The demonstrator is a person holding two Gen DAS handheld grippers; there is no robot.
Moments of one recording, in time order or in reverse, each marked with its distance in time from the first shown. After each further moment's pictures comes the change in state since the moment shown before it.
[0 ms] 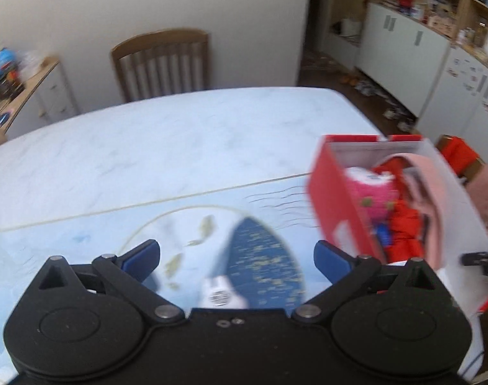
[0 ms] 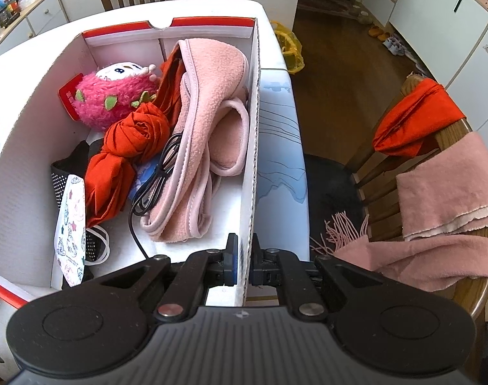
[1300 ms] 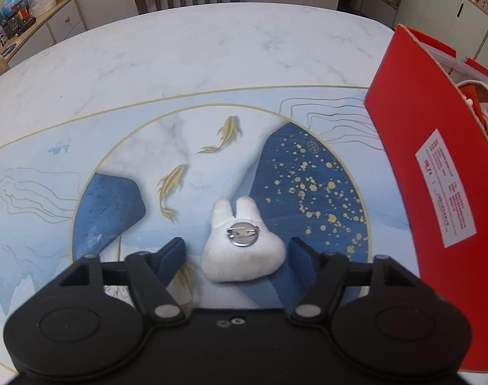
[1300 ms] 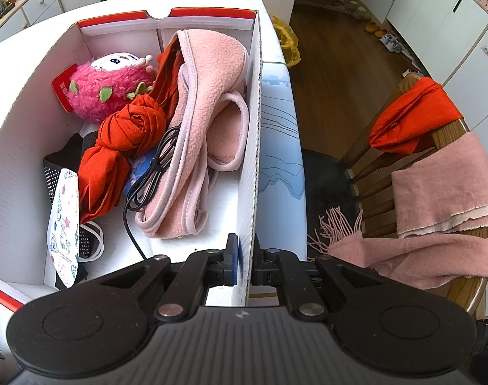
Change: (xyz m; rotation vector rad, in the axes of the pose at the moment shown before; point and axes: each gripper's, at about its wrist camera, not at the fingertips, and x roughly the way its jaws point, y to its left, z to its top) left arm 0.090 0.005 -0.055 -0.064 0.182 0.069; right arm 0.003 0.002 -0.001 -0.025 0.026 -0.022
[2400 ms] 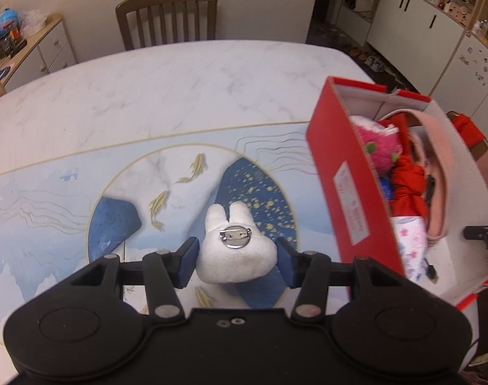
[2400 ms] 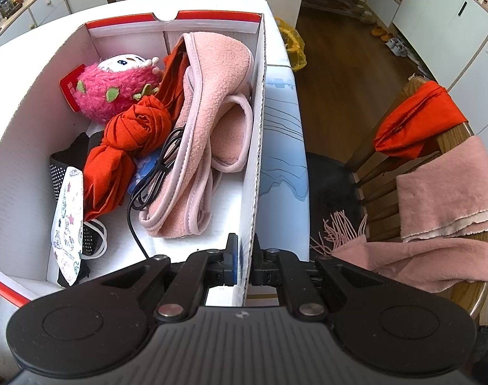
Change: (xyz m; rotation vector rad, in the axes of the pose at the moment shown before) left arm -0.089 -0.016 0.009 0.030 -0.057 -0.082; right arm -0.002 0.001 0.000 -0.017 -0.011 0.026
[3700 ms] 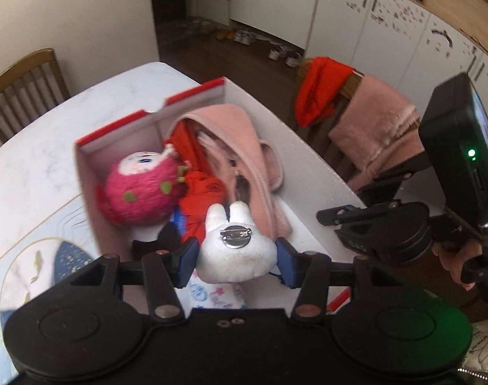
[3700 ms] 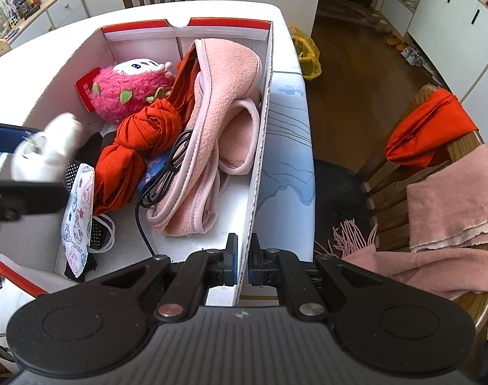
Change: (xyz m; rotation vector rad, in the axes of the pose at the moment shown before) left arm -0.001 -0.191 0.019 0.445 0.007 -0.246; right arm -0.004 -0.009 -0.005 -0.025 -0.030 0.071
